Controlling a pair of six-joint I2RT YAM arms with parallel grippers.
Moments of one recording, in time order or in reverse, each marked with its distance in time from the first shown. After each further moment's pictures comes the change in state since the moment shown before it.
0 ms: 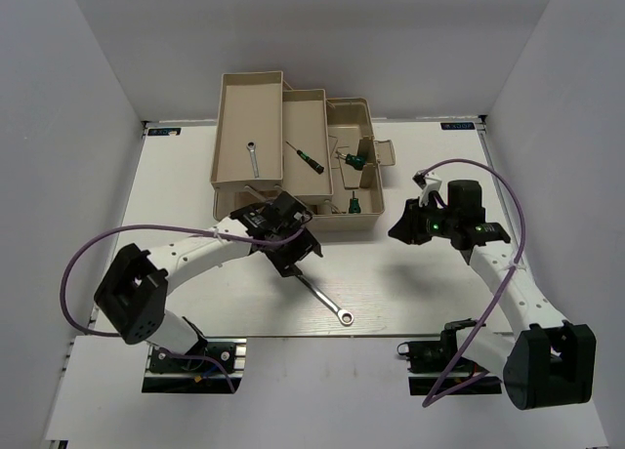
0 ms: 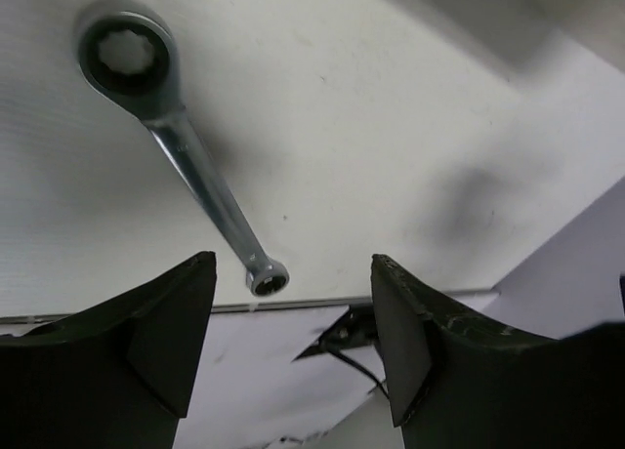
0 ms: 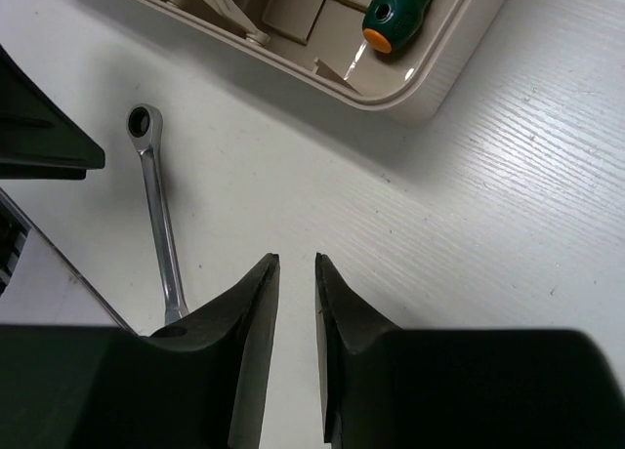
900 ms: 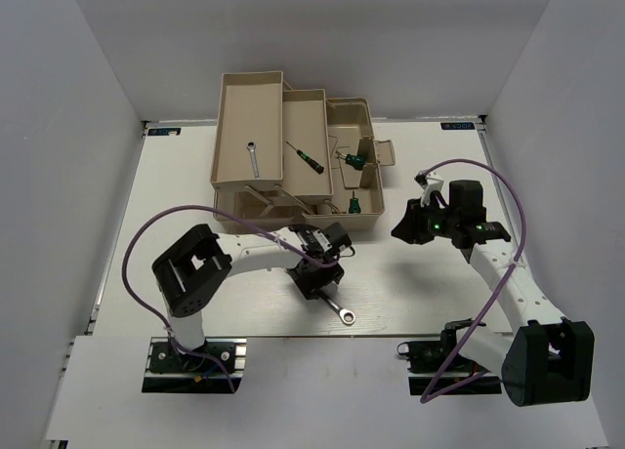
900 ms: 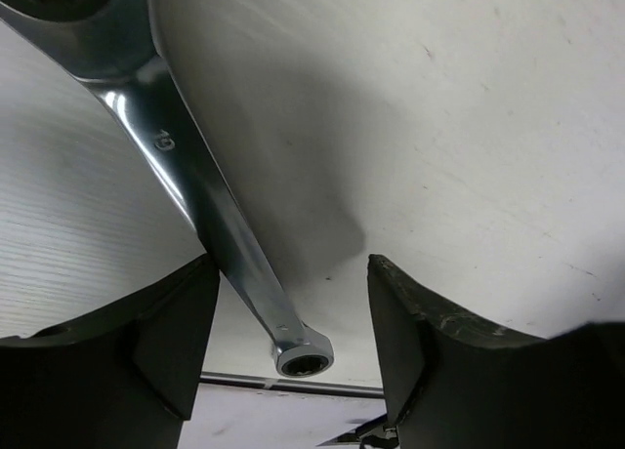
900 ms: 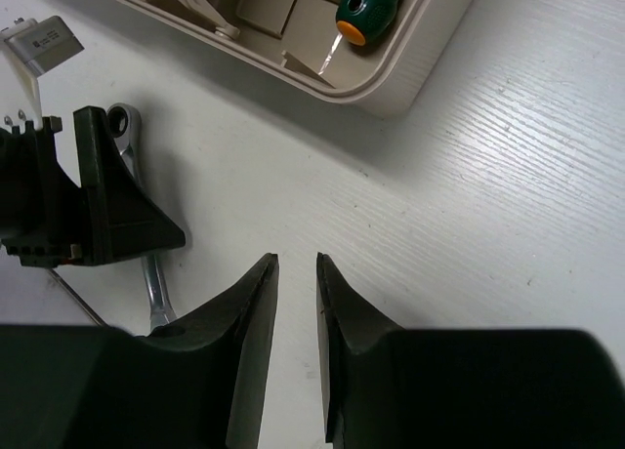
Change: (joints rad) left arm -0.236 0.317 0.111 -0.048 -0.188 -0.210; right arm -0.019 0.010 -0.001 -0.005 0.020 -0.029
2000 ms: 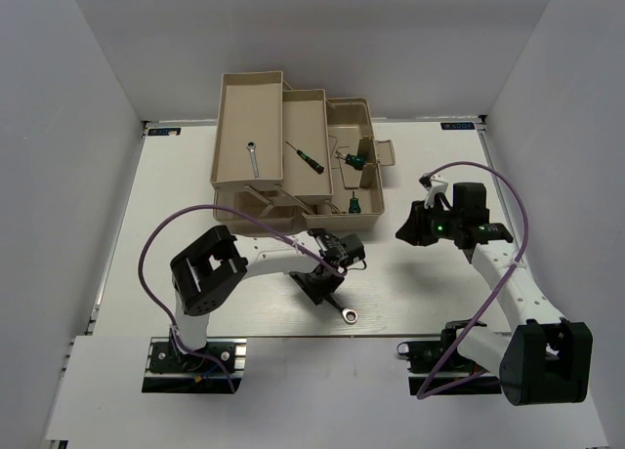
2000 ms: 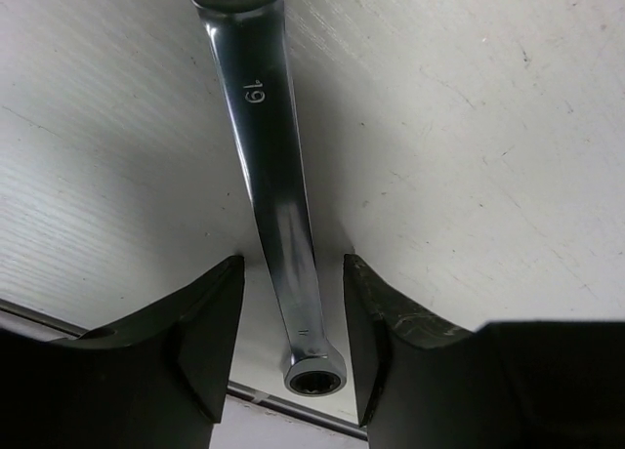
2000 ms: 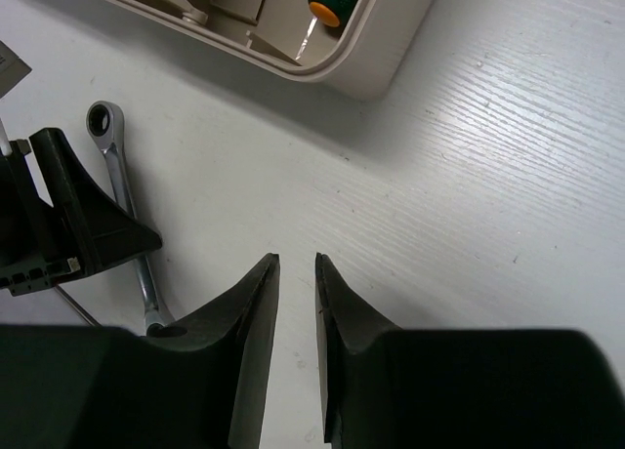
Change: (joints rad) left arm -0.082 0.101 0.114 -0.207 -0.094 -0.234; right arm -0.036 0.000 -0.013 -0.022 0.007 -0.011
